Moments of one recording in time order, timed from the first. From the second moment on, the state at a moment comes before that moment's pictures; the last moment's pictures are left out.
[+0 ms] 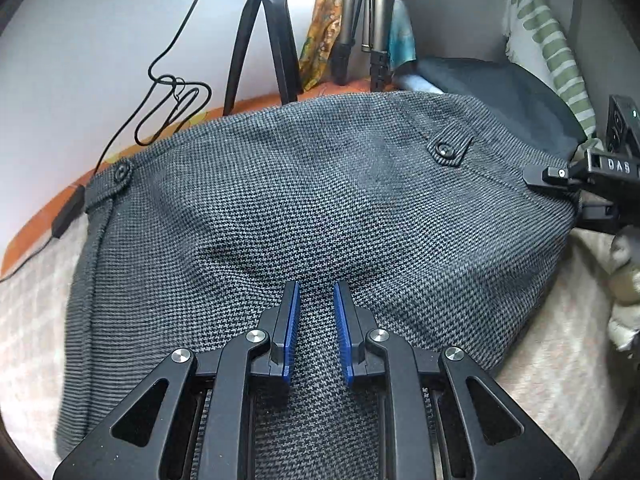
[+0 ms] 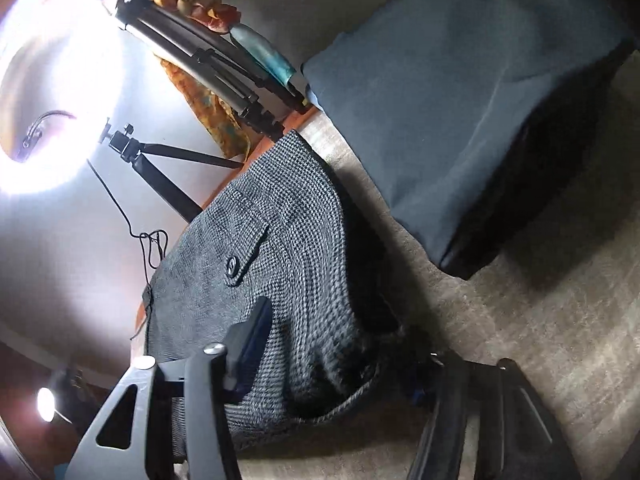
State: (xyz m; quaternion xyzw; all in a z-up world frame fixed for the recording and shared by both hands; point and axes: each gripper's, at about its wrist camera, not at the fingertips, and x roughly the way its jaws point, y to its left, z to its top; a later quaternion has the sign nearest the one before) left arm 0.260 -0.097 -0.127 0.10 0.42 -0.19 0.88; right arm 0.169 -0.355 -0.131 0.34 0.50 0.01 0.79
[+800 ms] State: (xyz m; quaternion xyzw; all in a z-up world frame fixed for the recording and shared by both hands) left arm 0.219 -0.084 -0.122 0.05 0.42 -0.24 0.87; right arm 0.183 -0.301 -0.046 0.20 0.45 0.03 0.87
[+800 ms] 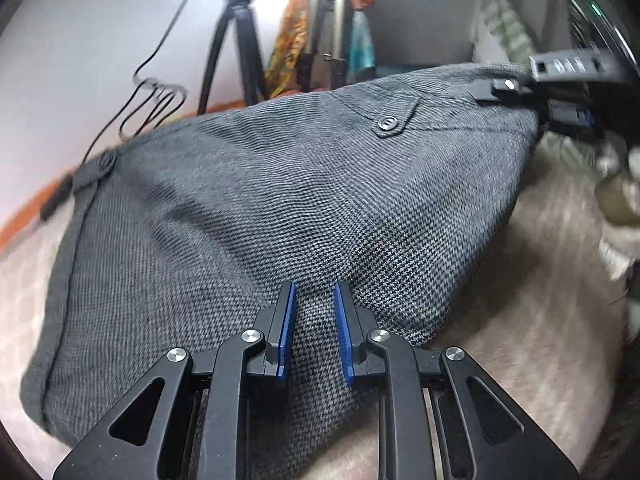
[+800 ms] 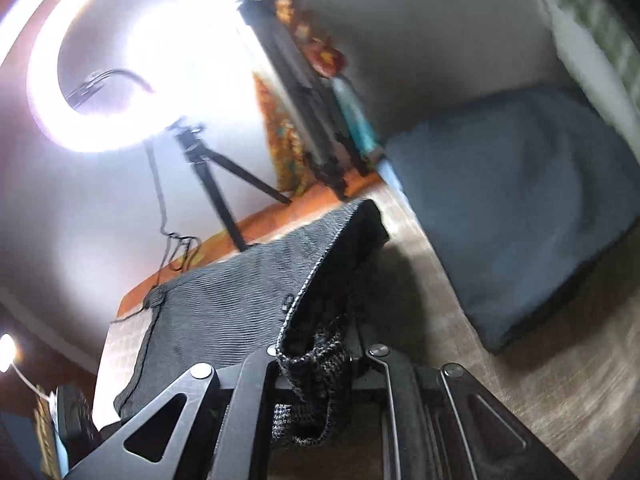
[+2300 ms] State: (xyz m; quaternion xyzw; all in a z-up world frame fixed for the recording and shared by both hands) left arm 0.186 0.197 -0.051 -0.18 0.31 0.00 0.93; right arm 0.200 0.103 -0.115 -0.15 0.50 0.25 0.82
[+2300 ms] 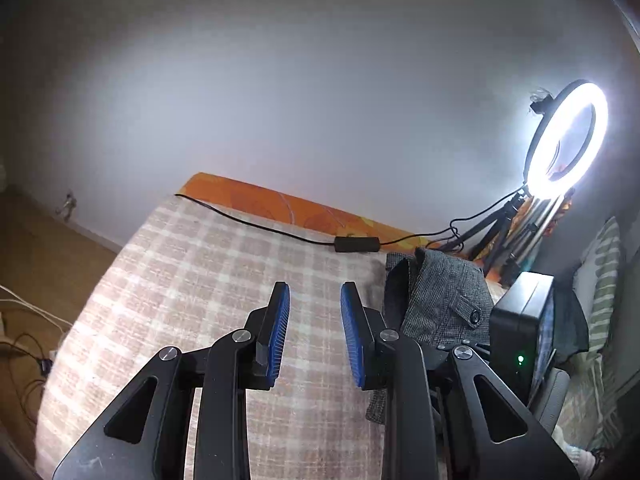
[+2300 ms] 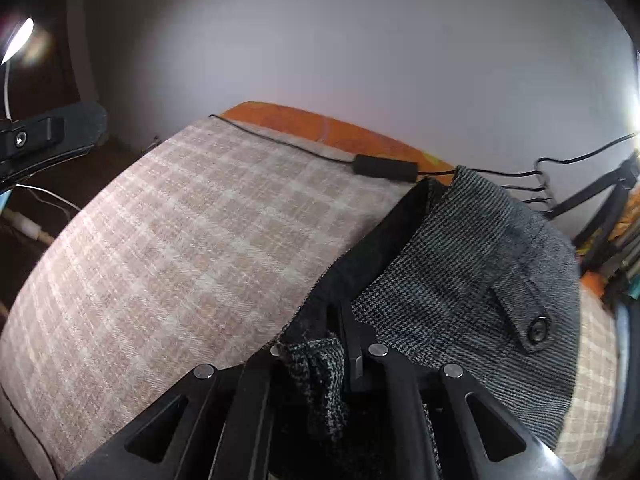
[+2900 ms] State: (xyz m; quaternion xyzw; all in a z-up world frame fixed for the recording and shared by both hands) left arm 0.196 0.108 -0.048 -0.11 0.33 -0.11 0.93; right arm 0.203 -0.074 -0.066 0.12 0.47 0.30 0.82
